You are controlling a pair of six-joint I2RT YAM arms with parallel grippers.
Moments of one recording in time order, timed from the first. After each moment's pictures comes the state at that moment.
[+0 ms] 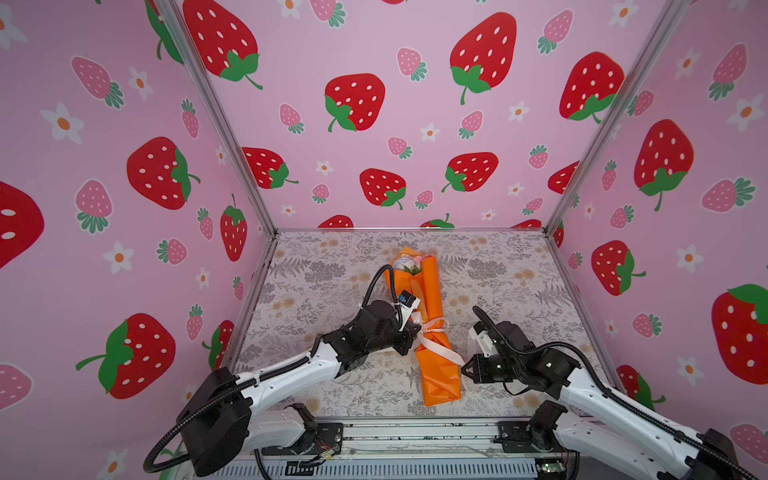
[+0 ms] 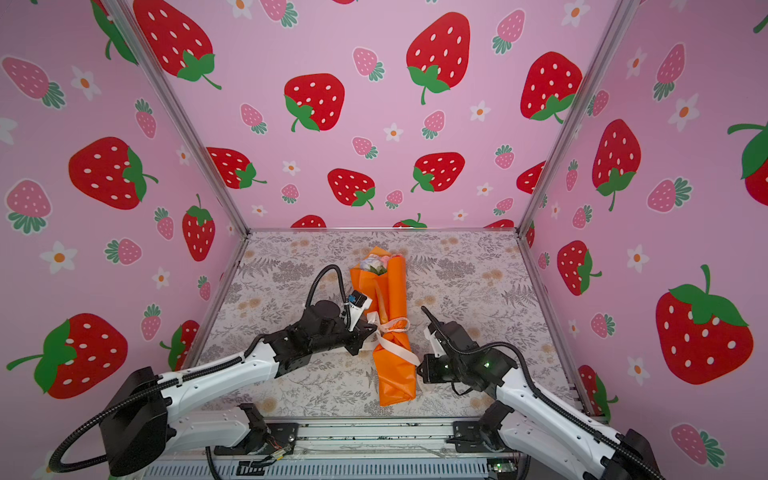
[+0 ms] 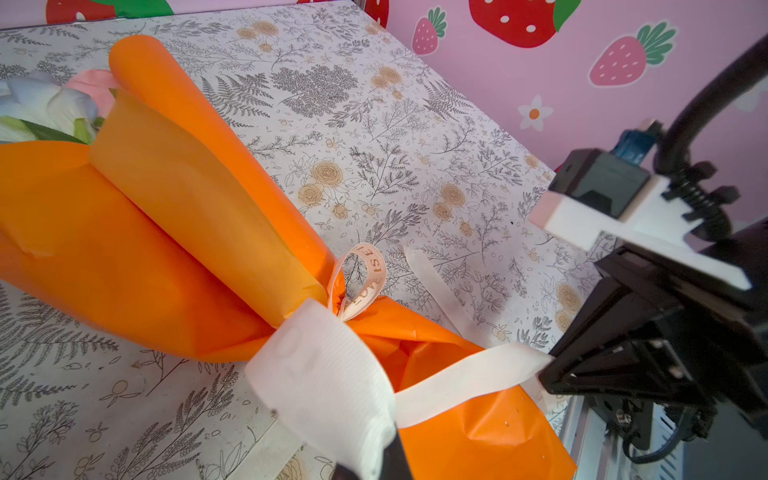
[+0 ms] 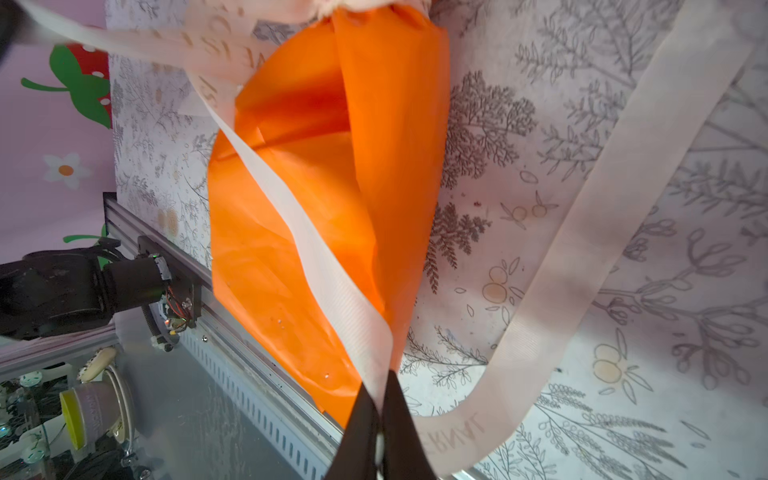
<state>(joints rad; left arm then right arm) -0.82 1.24 0.69 0.00 0.17 -0.23 0.83 0.85 0.58 -0.67 -0.29 0.65</state>
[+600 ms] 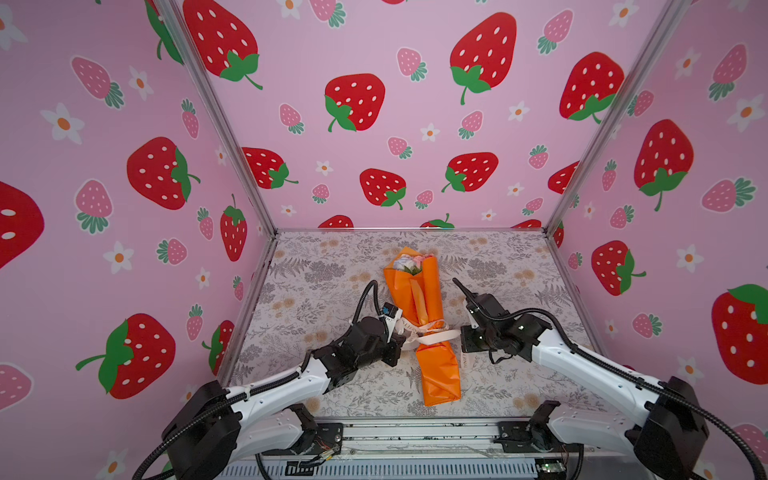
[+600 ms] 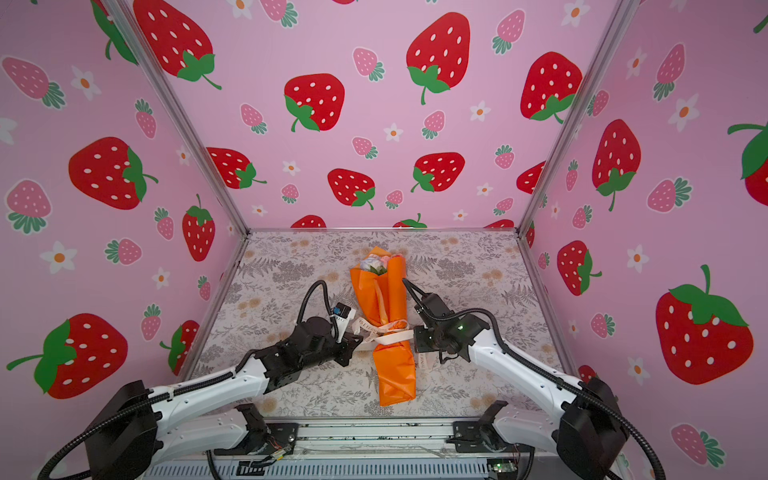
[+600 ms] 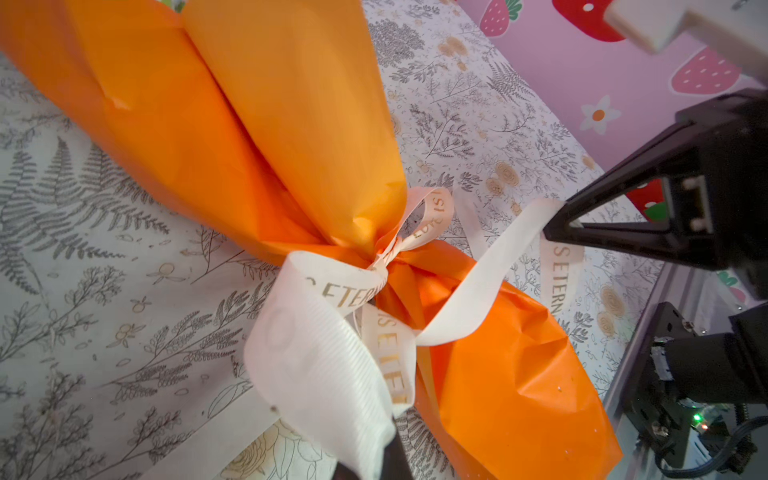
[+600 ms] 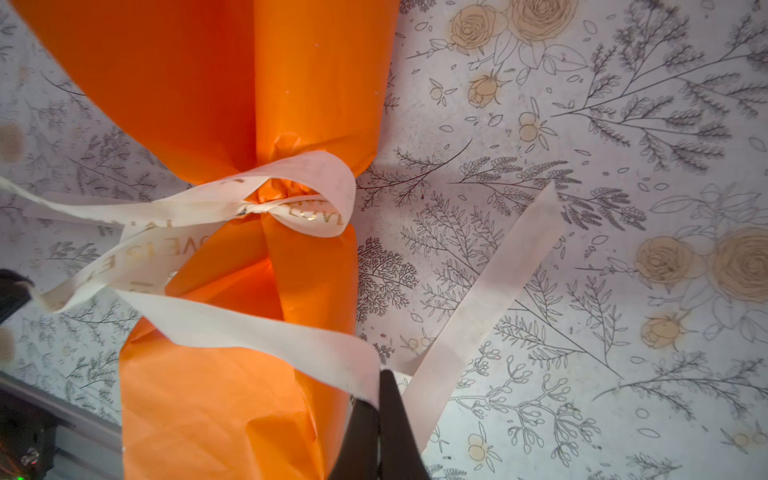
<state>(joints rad) -0.82 1.11 0.46 0.06 0.05 -0.40 0.80 1.20 0.83 -0.70 0.03 0.52</state>
